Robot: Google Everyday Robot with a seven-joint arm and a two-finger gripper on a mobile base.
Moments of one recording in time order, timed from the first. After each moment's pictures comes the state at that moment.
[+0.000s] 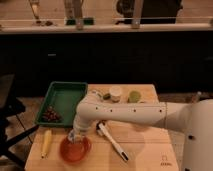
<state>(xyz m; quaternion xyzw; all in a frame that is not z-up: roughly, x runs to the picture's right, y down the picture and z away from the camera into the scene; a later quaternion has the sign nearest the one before) -0.149 0.235 0.731 -0.38 -0.20 0.02 0.90</state>
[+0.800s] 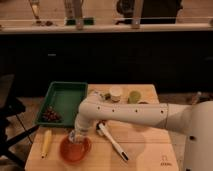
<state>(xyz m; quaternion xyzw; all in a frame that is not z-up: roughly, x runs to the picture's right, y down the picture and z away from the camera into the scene) -0.147 0.236 0.733 -0.38 -0.21 0.03 0.90</state>
